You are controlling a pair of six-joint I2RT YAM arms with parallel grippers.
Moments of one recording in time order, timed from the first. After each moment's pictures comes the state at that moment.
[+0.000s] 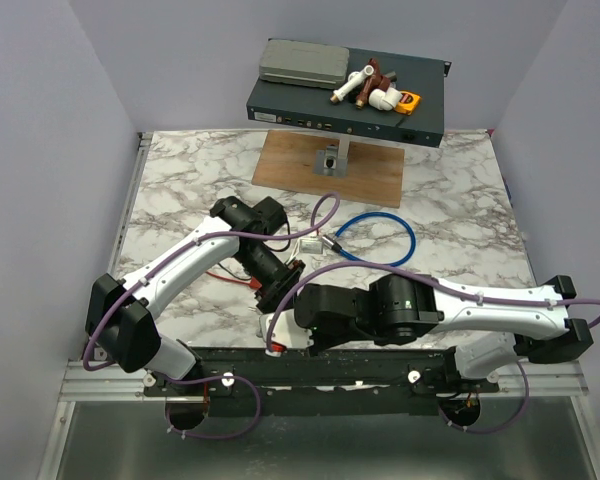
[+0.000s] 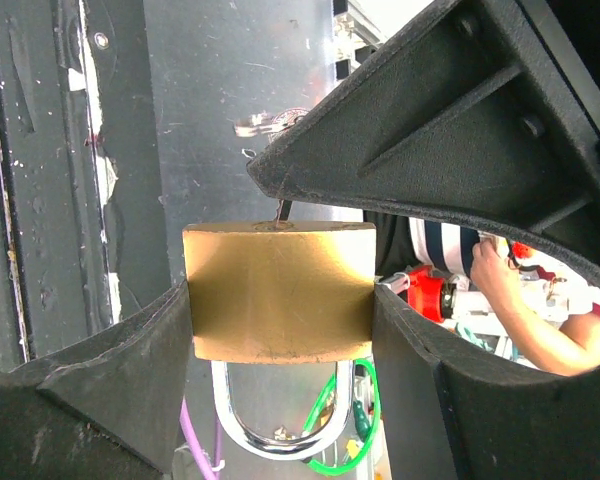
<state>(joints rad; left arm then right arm) -0.69 1.46 1.29 -1.46 1.26 0.53 1.55 1.44 1.58 -1.12 0.20 -0.41</state>
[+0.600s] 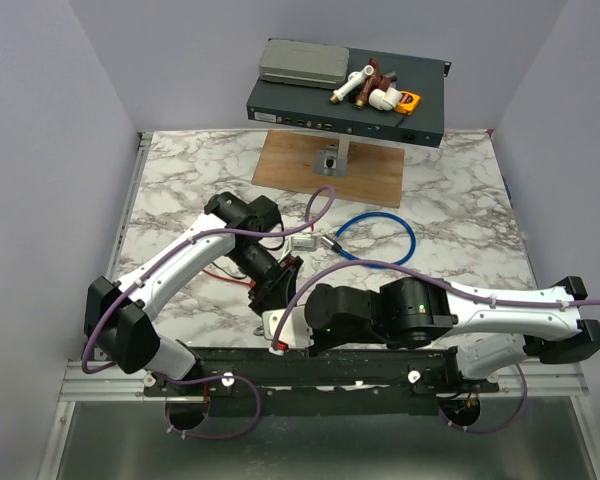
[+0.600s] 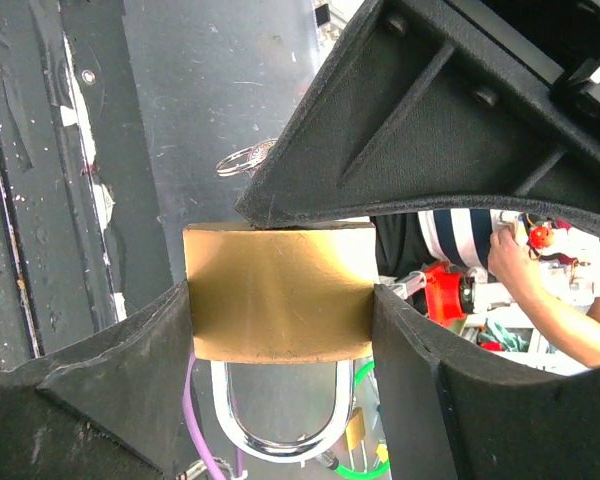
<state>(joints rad) -0.66 1.45 1.32 -1.58 1.31 0.73 1.56 1.36 1.50 -0.95 0.23 -0.38</state>
